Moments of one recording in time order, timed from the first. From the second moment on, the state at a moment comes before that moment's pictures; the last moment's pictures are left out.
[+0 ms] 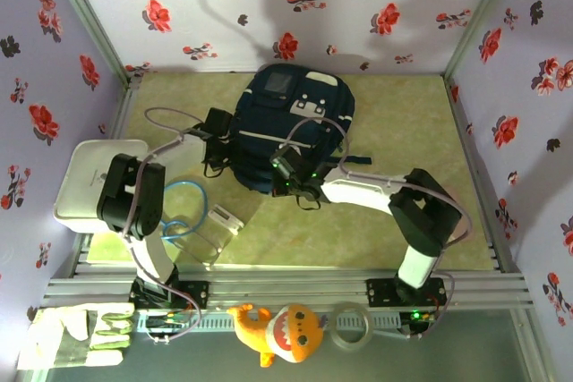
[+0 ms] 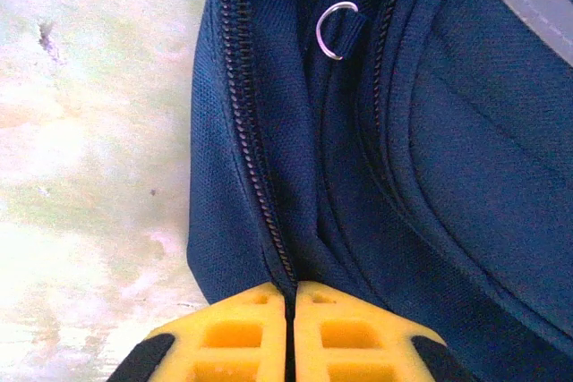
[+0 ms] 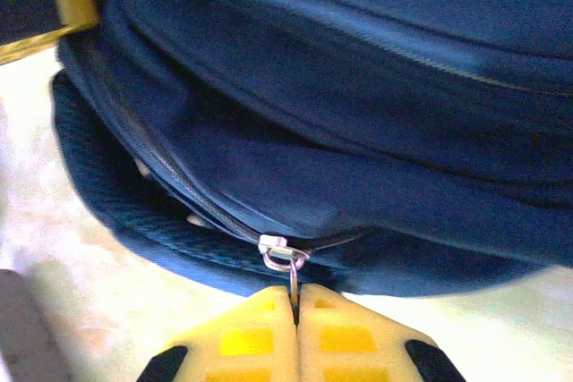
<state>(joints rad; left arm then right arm) -0.38 1.80 1.15 -0.46 0.05 -0.64 0.90 1.72 1.06 -0.27 0.12 0.68</state>
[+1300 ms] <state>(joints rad) -0.59 1.79 1.27 -0.51 0.38 -0.07 0.77 1.58 0.86 -0.15 0.07 0.73</state>
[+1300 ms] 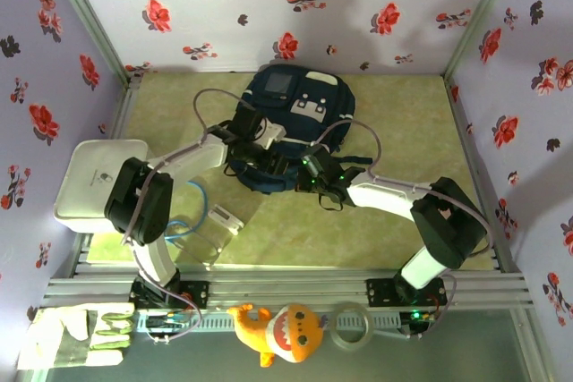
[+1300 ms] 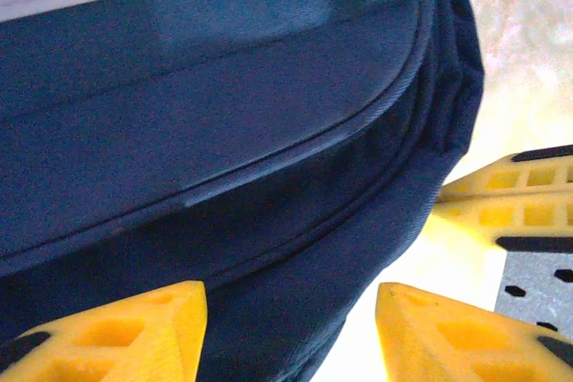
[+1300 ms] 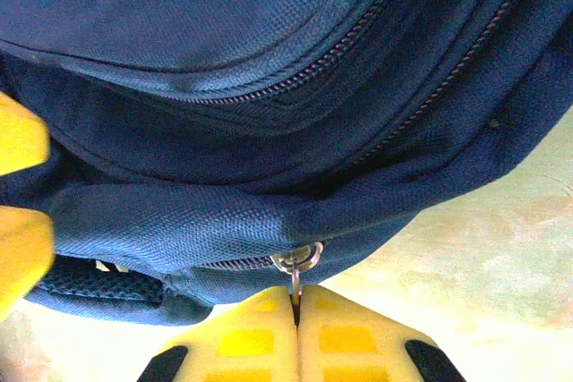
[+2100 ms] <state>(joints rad) -0.61 1.88 1.33 -0.54 0.47 0.18 0.75 1.56 0.83 -0.12 0.06 0.75</state>
